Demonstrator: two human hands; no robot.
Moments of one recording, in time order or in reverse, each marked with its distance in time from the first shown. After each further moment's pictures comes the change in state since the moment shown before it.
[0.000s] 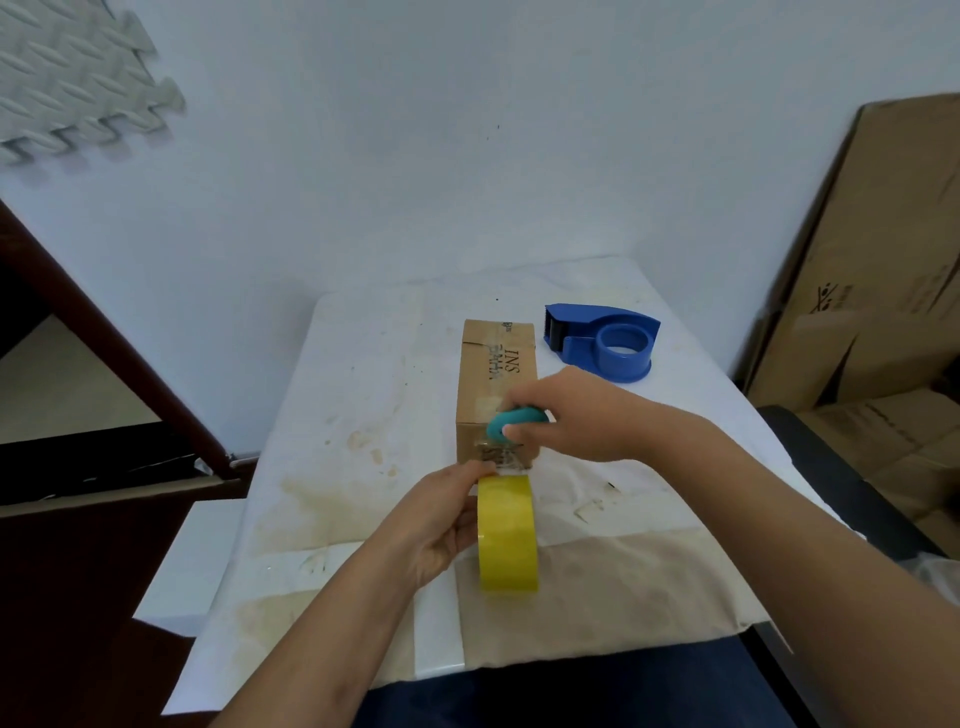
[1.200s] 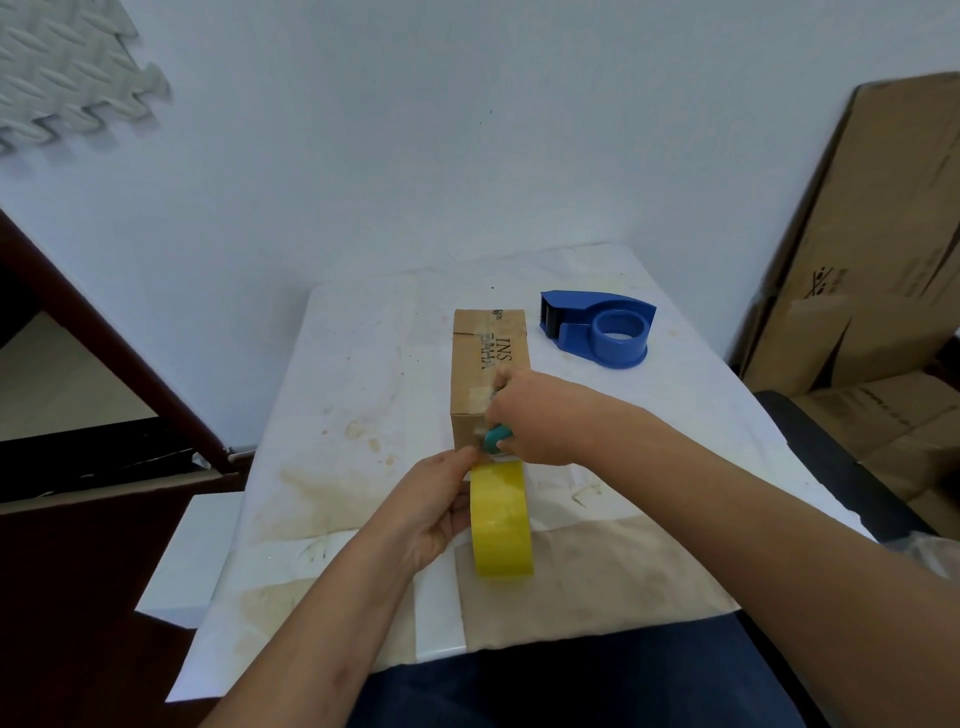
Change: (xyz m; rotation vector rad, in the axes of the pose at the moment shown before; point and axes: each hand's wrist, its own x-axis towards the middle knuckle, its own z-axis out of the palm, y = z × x) left_hand 0.001 0.000 -0.003 0.027 0.038 0.047; right_hand 0.021 -0.028 0.021 -0.462 -0.112 0.037
